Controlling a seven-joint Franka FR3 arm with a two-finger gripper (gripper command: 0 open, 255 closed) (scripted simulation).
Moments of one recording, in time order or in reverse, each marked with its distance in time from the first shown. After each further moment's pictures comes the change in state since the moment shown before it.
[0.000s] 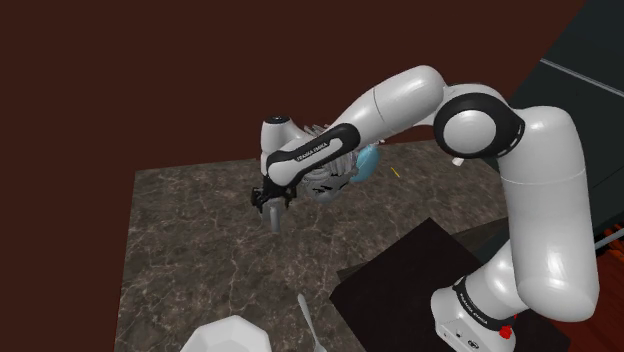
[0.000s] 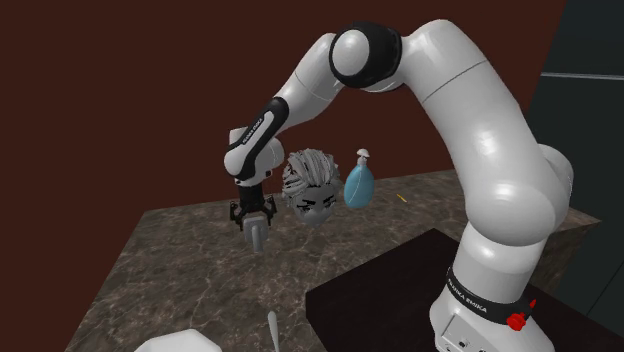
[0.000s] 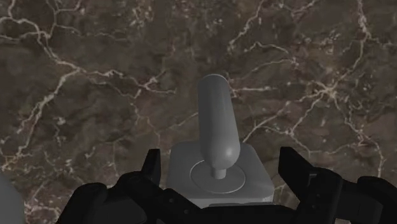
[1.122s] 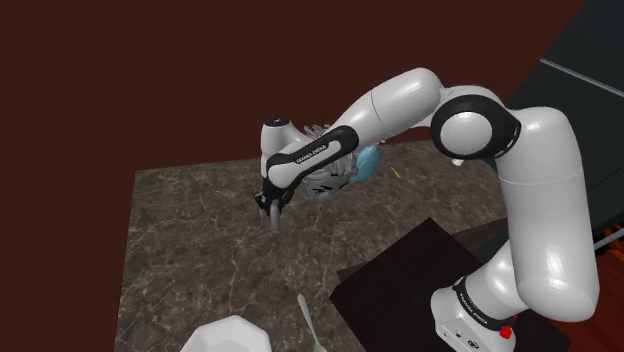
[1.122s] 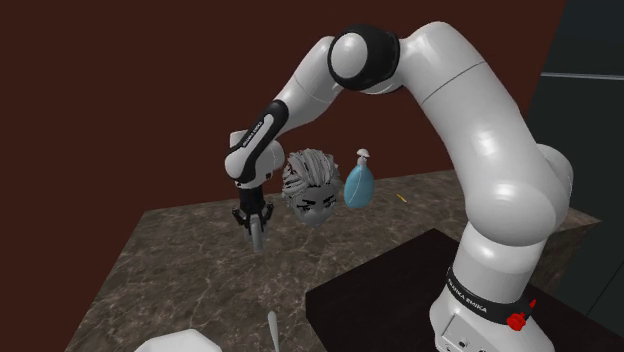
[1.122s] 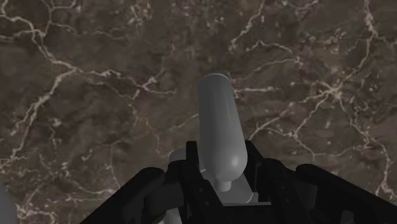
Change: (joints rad) arm 0.002 0.015 -0.002 0.003 -0.002 0.012 0.000
